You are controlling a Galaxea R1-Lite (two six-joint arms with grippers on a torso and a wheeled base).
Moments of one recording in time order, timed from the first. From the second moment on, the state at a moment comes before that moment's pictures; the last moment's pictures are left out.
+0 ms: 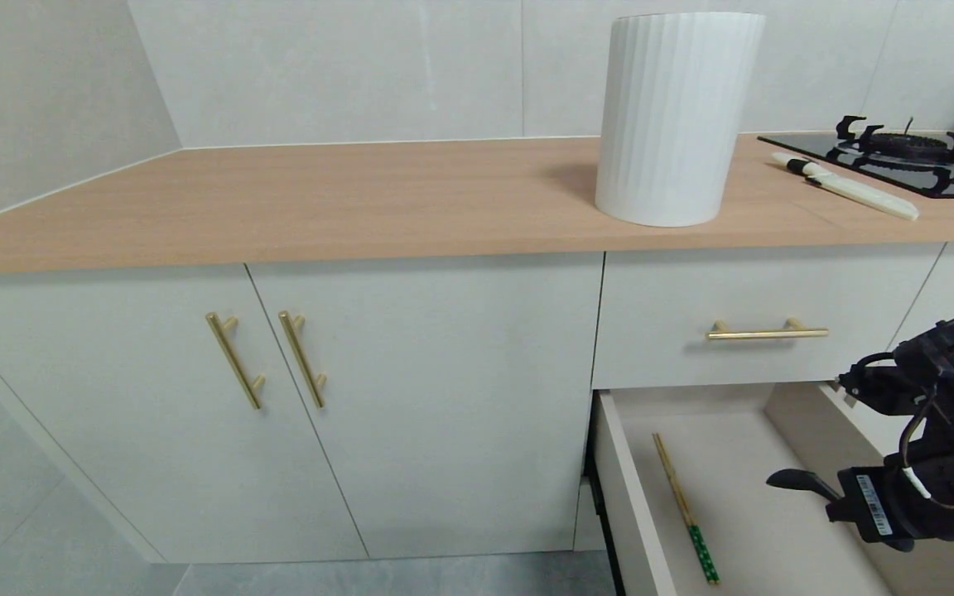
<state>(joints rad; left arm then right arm) 0.00 0.00 0.00 -0.01 -0.03 0.03 0.32 1.47 -0.79 0.37 -0.11 0.26</state>
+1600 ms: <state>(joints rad) 0.00 0.00 0.00 -0.01 -0.03 0.03 0.19 2.28 -0.53 -0.86 -0.17 0.11</state>
